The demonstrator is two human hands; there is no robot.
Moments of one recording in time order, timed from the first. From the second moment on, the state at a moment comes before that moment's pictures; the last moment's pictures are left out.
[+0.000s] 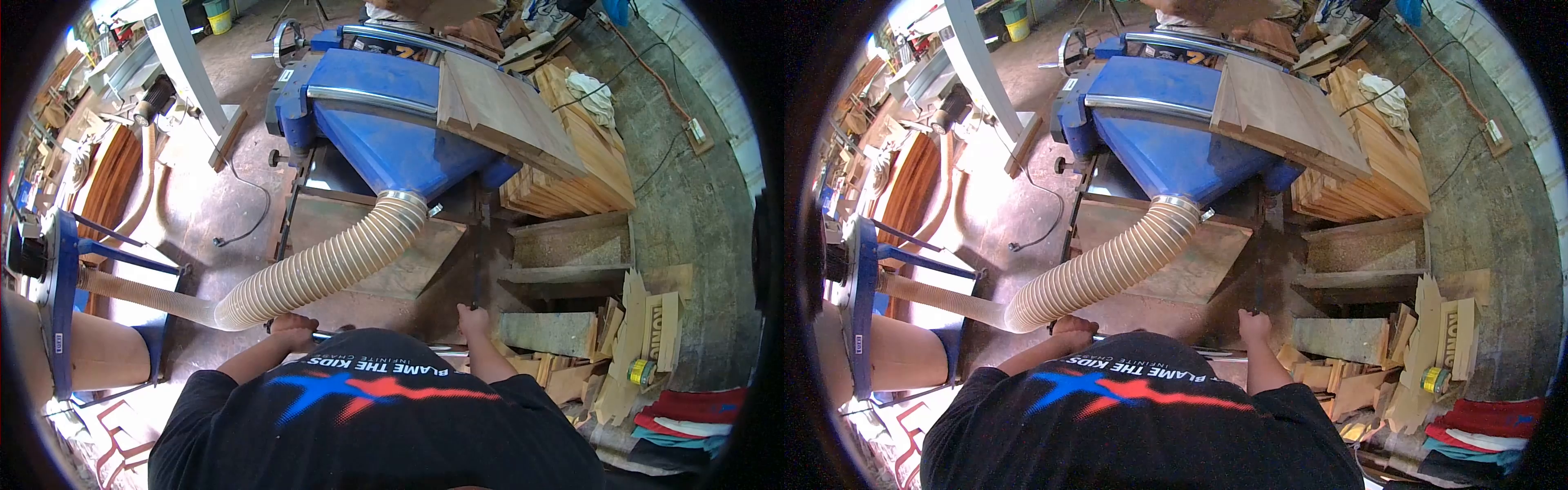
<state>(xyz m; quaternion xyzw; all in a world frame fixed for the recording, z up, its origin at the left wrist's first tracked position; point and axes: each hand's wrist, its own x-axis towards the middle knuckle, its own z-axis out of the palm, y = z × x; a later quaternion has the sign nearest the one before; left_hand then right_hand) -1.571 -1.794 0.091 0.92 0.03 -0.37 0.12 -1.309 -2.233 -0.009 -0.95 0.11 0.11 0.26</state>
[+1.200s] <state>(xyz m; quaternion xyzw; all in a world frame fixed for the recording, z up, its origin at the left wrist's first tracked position) -1.572 -1.793 0.090 0.92 0.02 -0.37 0.15 -1.305 -2.231 -0.005 -0.95 0.17 0.16 0.22</state>
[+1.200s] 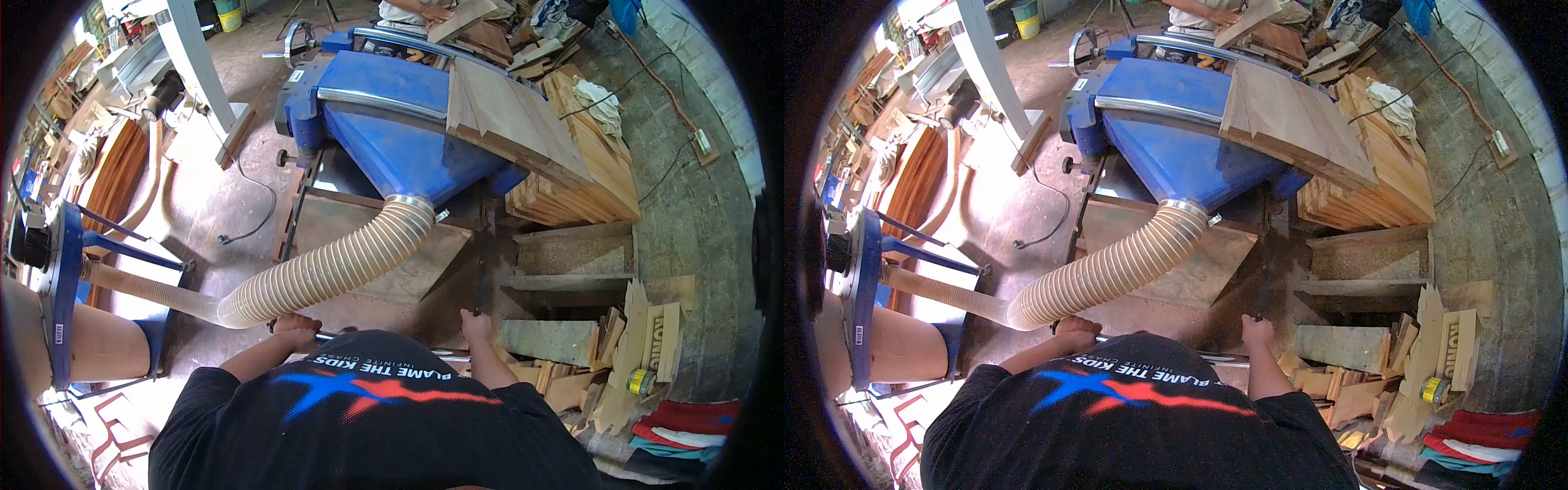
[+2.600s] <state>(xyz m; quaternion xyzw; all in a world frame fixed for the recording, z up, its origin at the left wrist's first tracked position) -1.561 -1.801 0.124 0.90 0.06 -0.40 0.13 -1.311 -2.224 0.028 -0.92 0.13 0.22 0.29</state>
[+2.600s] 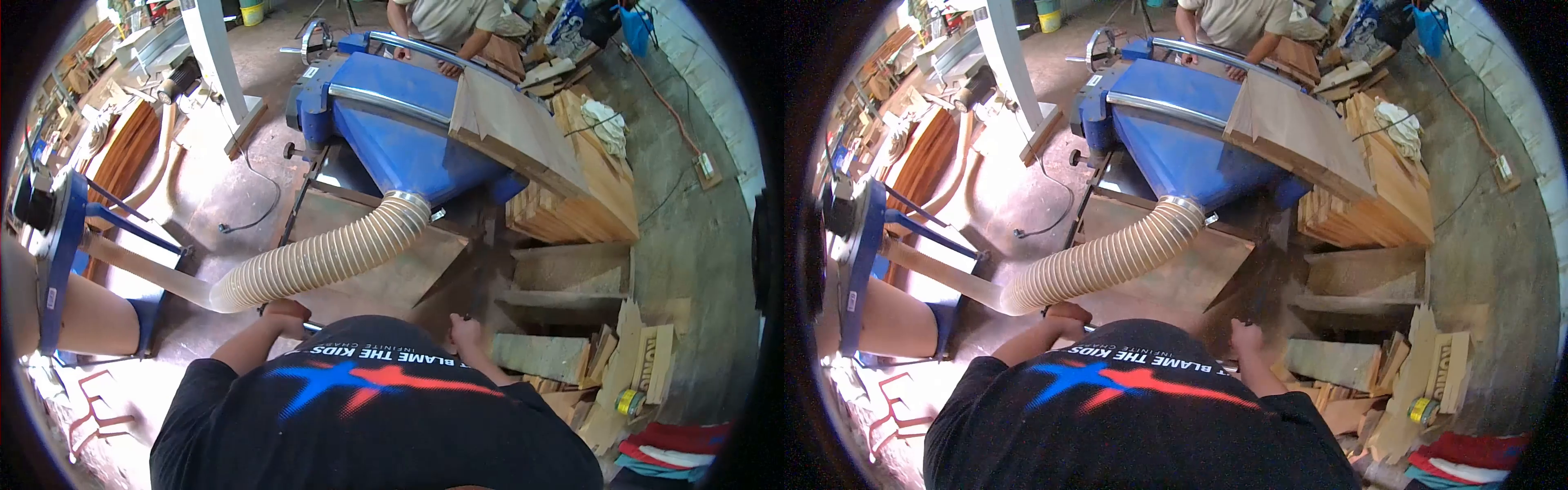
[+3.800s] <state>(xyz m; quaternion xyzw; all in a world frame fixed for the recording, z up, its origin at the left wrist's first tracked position) -1.571 -1.812 0.112 0.92 0.11 -0.37 0.09 -1.313 -2.227 0.029 -0.94 0.07 0.15 0.29</state>
